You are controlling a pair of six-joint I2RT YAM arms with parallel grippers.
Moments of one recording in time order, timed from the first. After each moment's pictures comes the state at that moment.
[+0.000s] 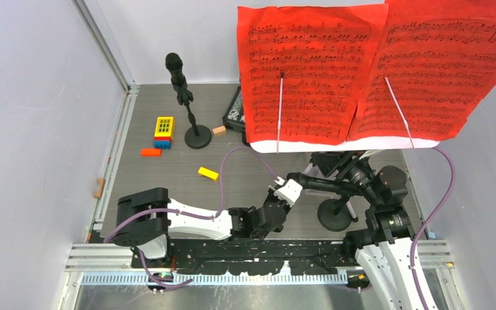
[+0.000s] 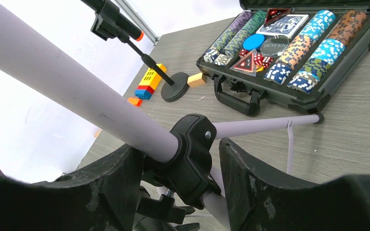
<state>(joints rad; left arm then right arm) -1.44 1.62 0.82 0.43 -0.71 -0.20 0.14 0.43 0.56 -0.14 -0.41 0.60</state>
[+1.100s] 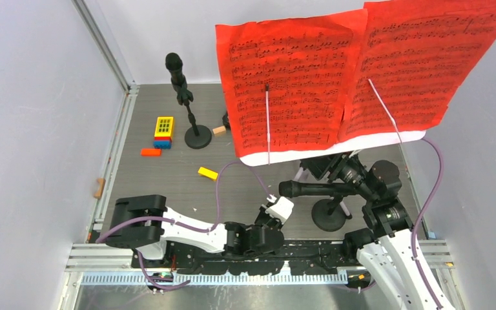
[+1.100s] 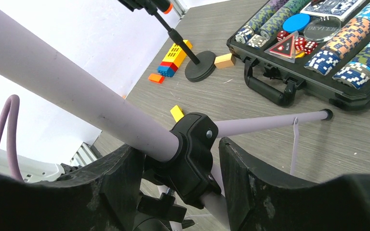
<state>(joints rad) -1.59 1.59 0.76 0.26 -0.89 -0.40 0.23 0.50 0.58 -0.12 -0.46 0.59</state>
